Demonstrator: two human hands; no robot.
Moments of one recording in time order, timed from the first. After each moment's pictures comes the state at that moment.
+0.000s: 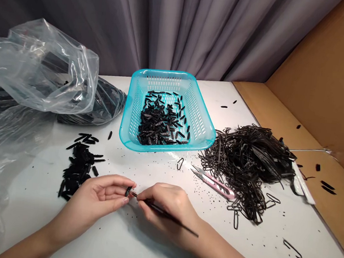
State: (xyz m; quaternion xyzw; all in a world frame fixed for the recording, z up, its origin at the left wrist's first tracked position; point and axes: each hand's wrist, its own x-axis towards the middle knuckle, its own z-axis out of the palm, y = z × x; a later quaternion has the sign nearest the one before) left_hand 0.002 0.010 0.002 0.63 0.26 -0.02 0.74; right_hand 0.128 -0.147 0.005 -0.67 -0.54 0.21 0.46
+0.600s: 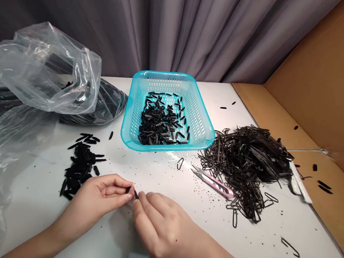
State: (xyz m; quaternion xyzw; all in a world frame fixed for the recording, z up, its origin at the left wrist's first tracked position) left_hand 0.005 0.004 0.004 0.63 0.31 -0.01 0.71; right_hand 0.117 -0.153 0.012 -0.60 -0.73 -0.13 0.28
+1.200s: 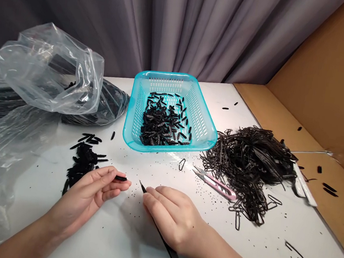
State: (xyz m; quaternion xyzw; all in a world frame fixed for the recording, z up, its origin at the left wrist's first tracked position) left_hand 0.005 0.019 0.011 0.44 0.32 0.03 0.84; right_hand 0.127 -0.159 0.001 -0.63 -0.69 -0.10 0.35
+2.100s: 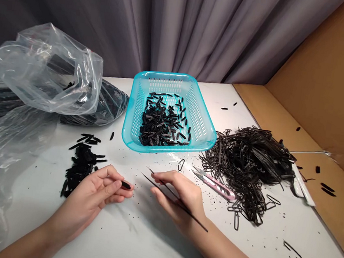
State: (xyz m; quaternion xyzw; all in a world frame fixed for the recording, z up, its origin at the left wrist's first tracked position) left_hand 0.004 0.010 0.013 0.54 0.29 0.03 0.79; right_hand 0.134 -0.151 -0.001 -0.71 -0.46 0.09 0.52
